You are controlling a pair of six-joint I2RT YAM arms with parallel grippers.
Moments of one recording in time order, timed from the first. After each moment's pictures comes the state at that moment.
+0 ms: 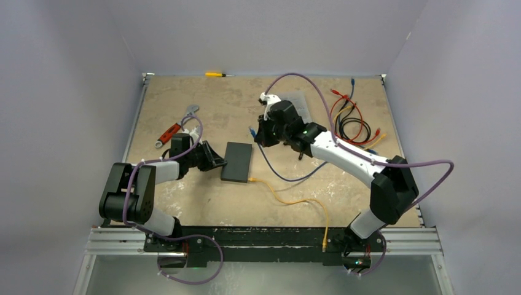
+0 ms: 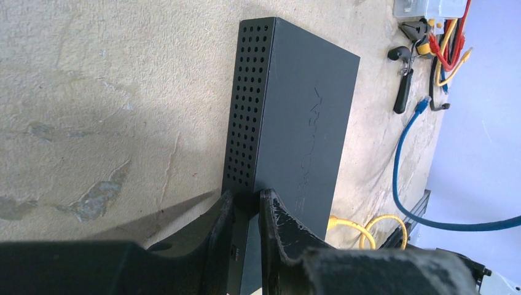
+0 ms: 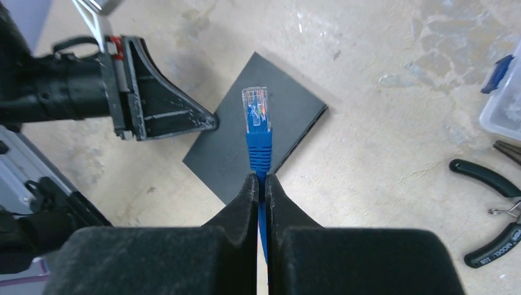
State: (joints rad) left arm -0.10 1.52 0.50 0.22 0.56 -0.62; right arm 0.76 1.60 1.25 -0.28 -0.04 0.39
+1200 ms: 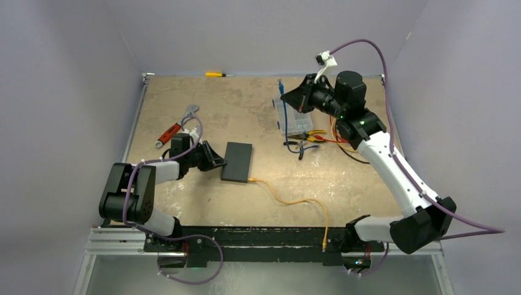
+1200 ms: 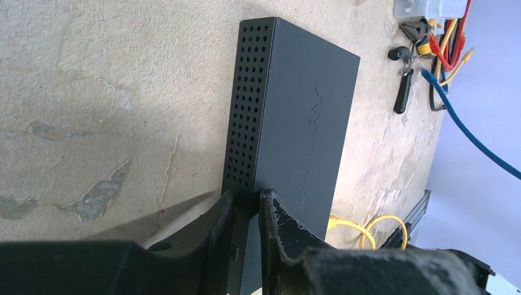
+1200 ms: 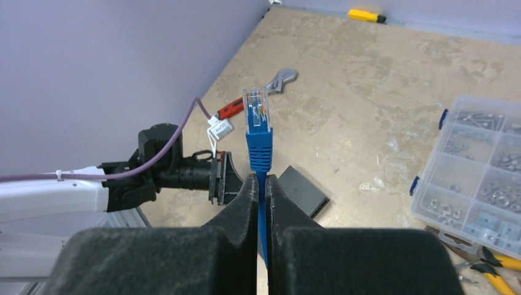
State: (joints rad) left arm -0.10 1.52 0.50 0.22 0.55 -0.62; right arm 0.42 1.30 1.33 -0.20 -0.39 0.45
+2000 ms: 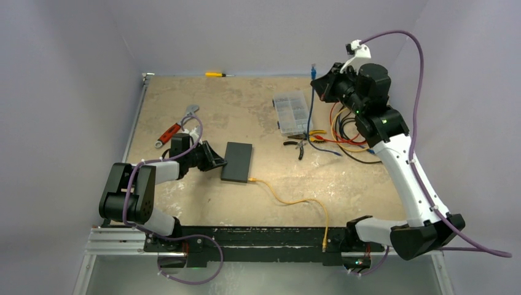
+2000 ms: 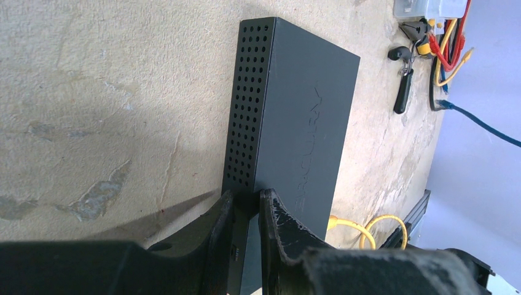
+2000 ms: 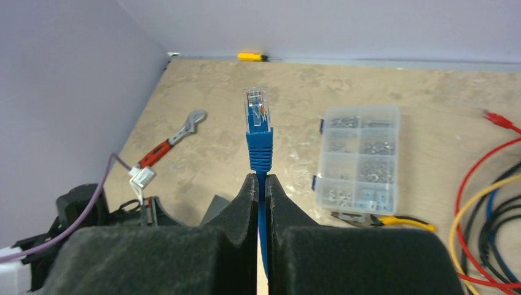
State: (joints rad) left arm -0.10 1.52 0.50 0.22 0.56 -0.62; right arm 0.33 1.24 1.47 -0.40 -0.12 0.37
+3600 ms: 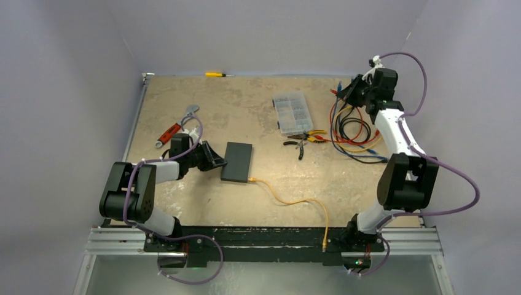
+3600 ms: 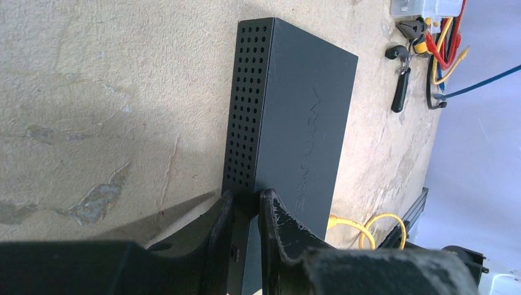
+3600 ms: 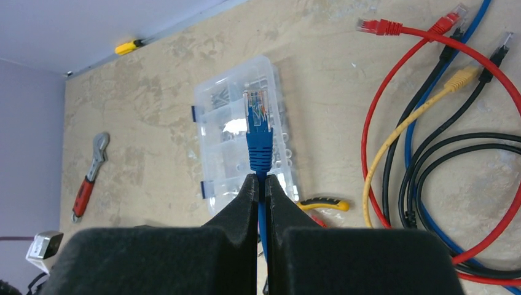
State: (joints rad) left arm -0.10 1.53 0.49 0.24 0.57 -0.62; right arm -0.11 1.60 1.34 -0.23 -0.35 0.45
